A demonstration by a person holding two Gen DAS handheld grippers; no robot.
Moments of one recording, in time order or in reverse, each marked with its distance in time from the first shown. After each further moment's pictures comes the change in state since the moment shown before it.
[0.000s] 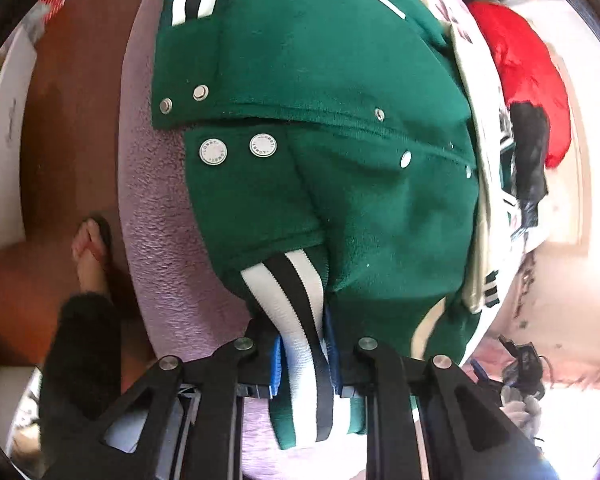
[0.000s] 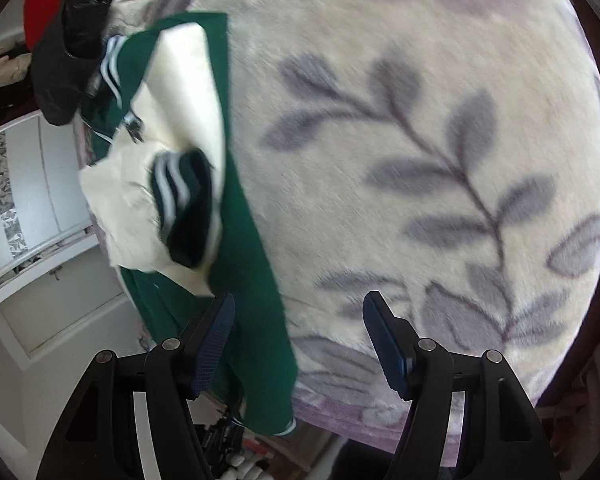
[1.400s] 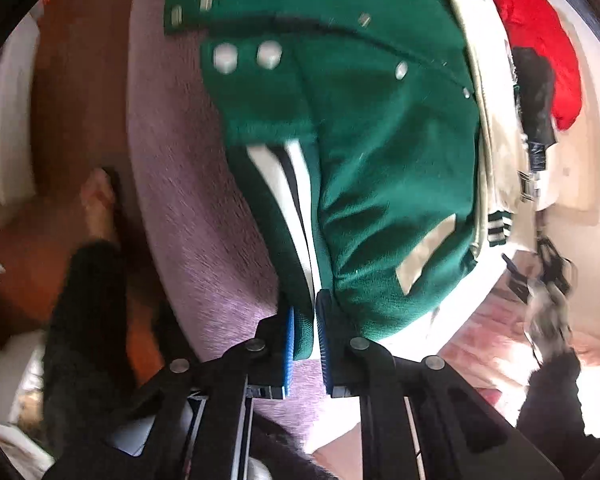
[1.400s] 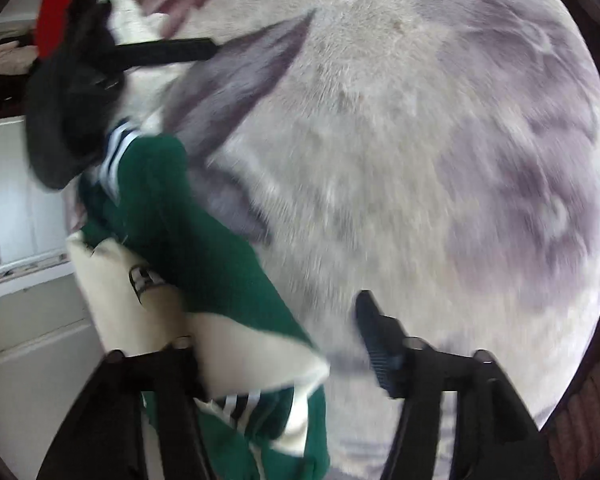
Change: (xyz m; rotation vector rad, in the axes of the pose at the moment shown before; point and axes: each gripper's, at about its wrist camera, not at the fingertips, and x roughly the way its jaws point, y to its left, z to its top) left arm -0.029 -0.022 -0.054 0.068 0.125 0.116; right arm -0.025 0.092 0.117 -0.123 -0.160 -0.121
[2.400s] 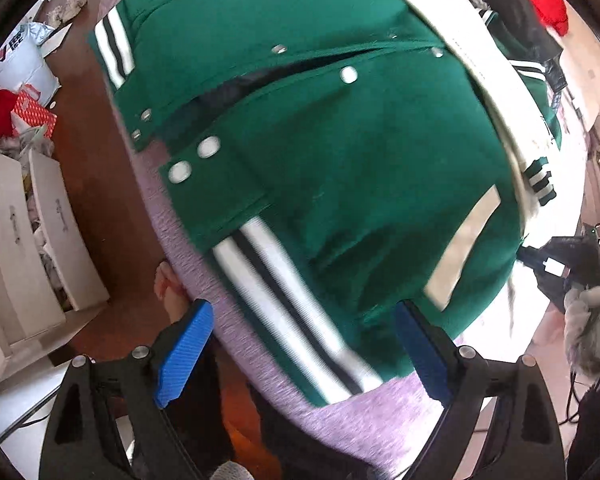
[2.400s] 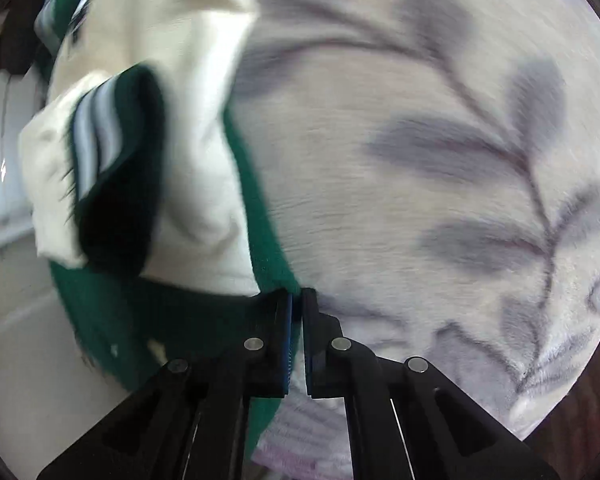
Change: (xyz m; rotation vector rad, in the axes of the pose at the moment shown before) left arm 0.014 -0.043 -0.003 0.318 -0.105 0.309; right arm 0.078 -0.063 -0.146 0.066 0.134 -0.085
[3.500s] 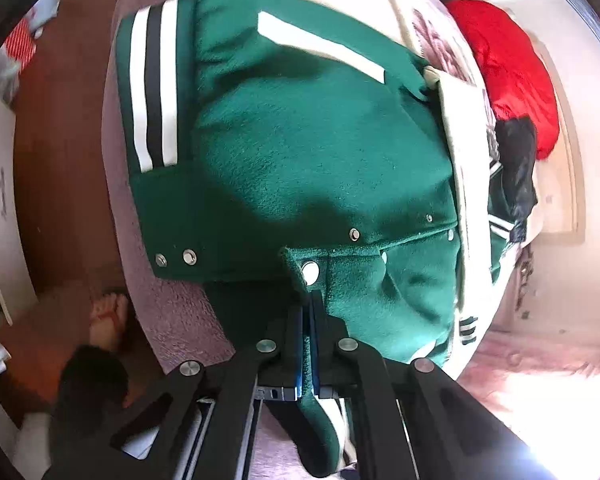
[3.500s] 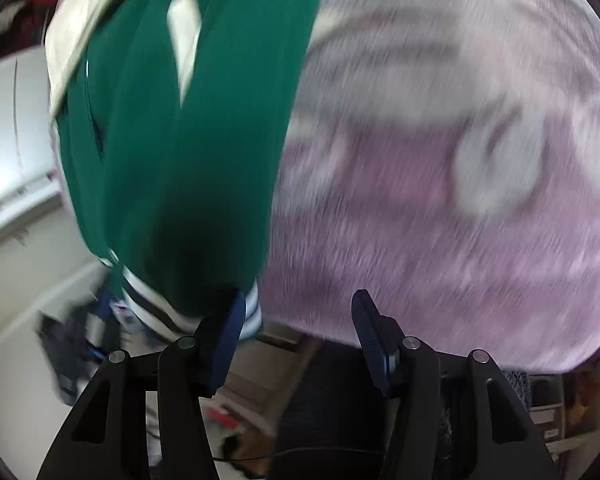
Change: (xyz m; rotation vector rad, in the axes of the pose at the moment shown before) left arm 0.006 0.114 0.117 -0.322 -0.054 -0.398; right arm 0.080 0.046 -0.270 0.001 0.105 0.055
